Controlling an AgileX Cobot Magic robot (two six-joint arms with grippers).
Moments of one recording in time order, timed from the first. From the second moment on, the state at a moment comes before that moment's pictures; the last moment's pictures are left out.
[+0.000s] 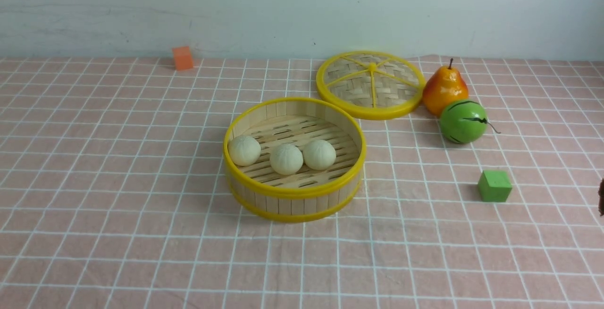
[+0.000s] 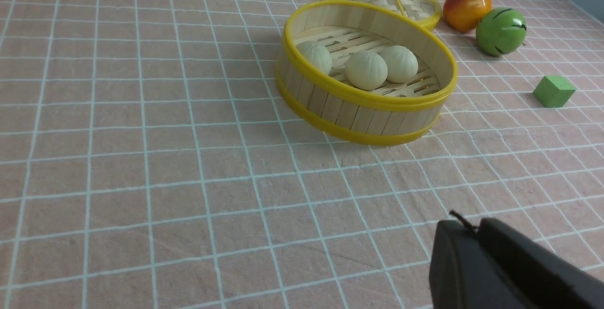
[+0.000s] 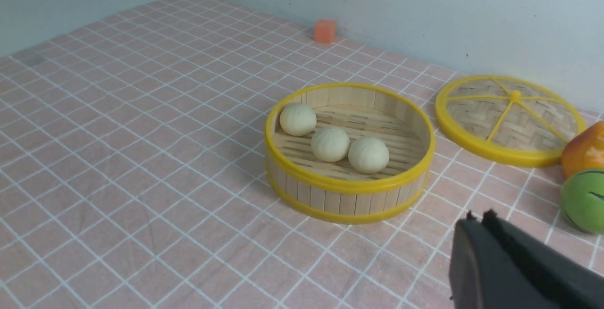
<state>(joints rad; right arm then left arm) 0.50 0.50 -0.66 0.22 0.49 -0.18 -0.49 0.12 -0.44 0.10 0.71 -0.34</state>
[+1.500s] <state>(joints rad) -0.04 -0.01 0.01 -0.02 0.39 0.22 -0.49 0.12 -0.44 0.10 0.72 -0.34</state>
